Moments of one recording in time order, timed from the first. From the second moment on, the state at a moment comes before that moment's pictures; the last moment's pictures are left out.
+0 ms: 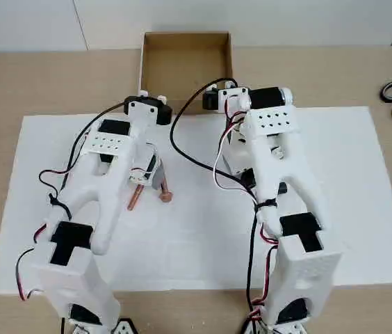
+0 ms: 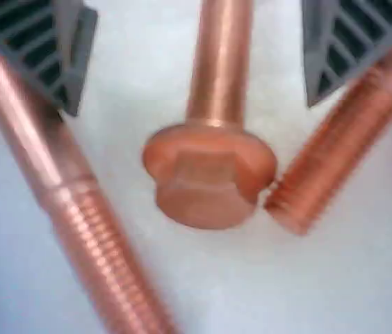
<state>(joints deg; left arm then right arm) 5.2 15.9 8.0 74.3 -4.5 -13.5 19.7 -18.0 97.6 11.6</state>
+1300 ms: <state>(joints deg) 7.6 23.2 2.1 76.8 -4.5 -13.5 19.7 -18.0 97.6 11.6</state>
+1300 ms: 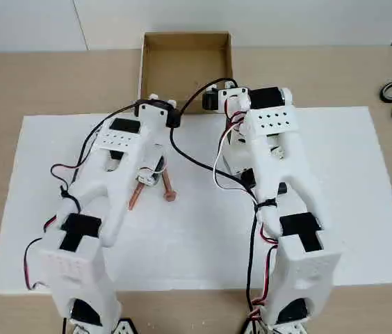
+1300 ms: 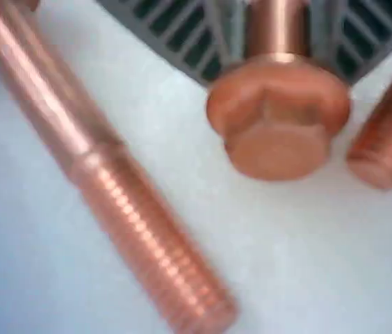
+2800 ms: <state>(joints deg) 12.2 -45.8 7.3 86.1 -4.7 -20.6 -54.1 8.6 94.9 11.6</state>
